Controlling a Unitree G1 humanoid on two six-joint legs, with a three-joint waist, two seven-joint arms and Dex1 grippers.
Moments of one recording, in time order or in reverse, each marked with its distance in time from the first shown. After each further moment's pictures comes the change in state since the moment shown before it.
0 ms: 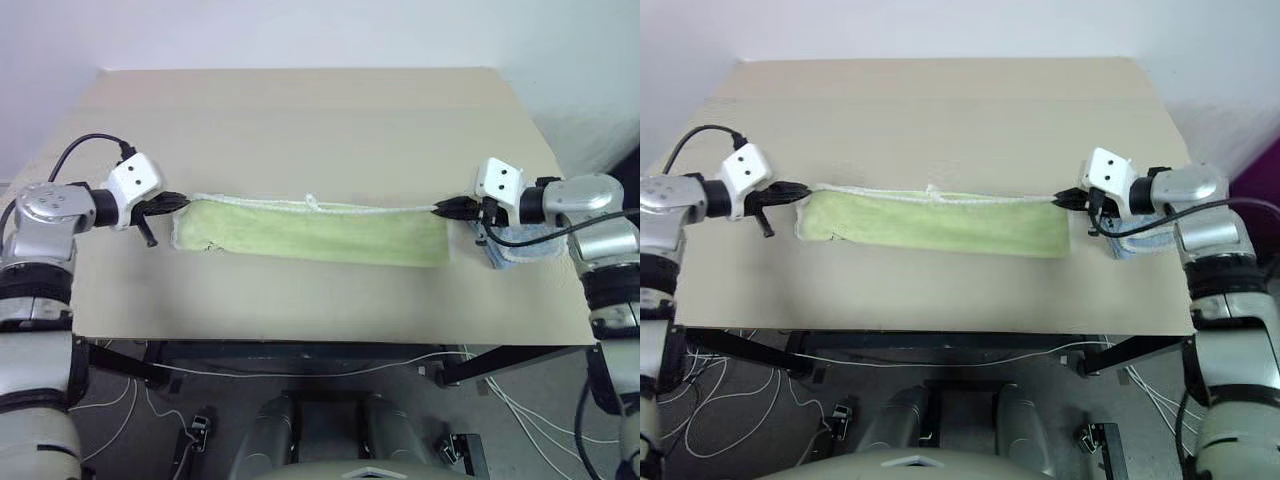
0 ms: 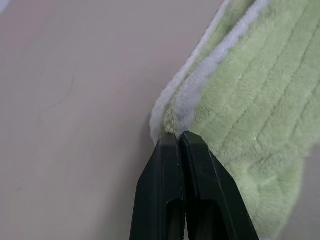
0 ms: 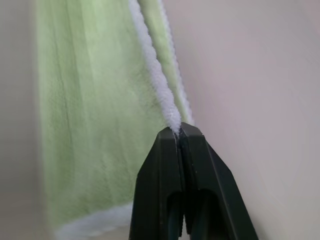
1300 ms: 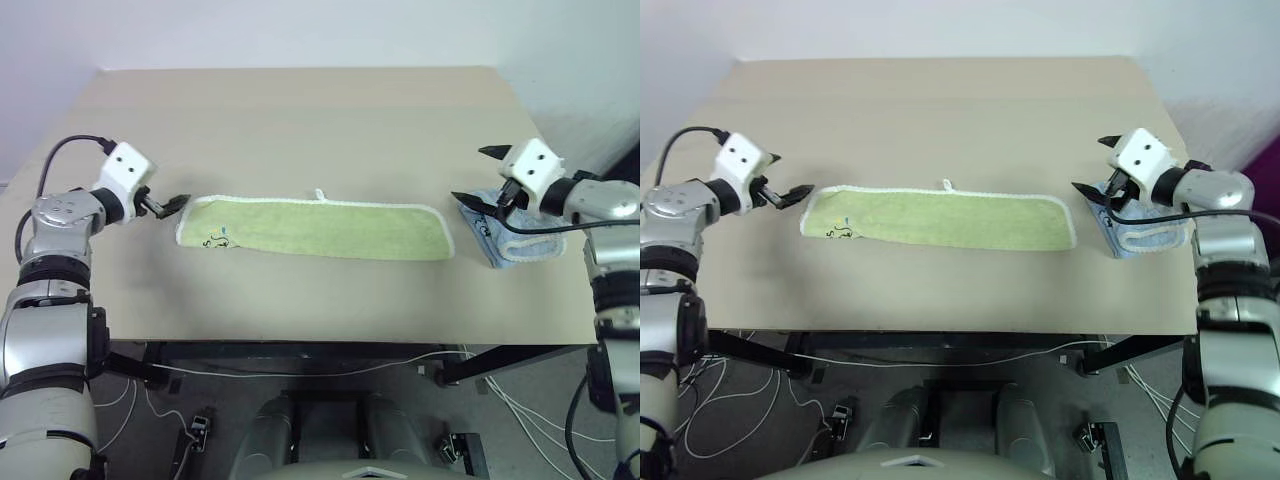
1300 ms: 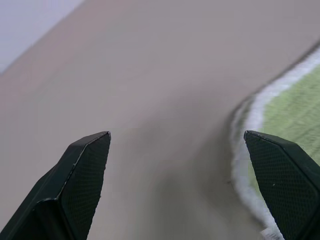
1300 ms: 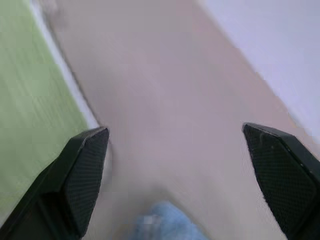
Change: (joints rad) left arm -0.031 -0.040 0.164 0.221 -0.023 -0.045 0.244; right arm 0.261 0.008 -0.270 -0.323 0.152 0.158 -0.267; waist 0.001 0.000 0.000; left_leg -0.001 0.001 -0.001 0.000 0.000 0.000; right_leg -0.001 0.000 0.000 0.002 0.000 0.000
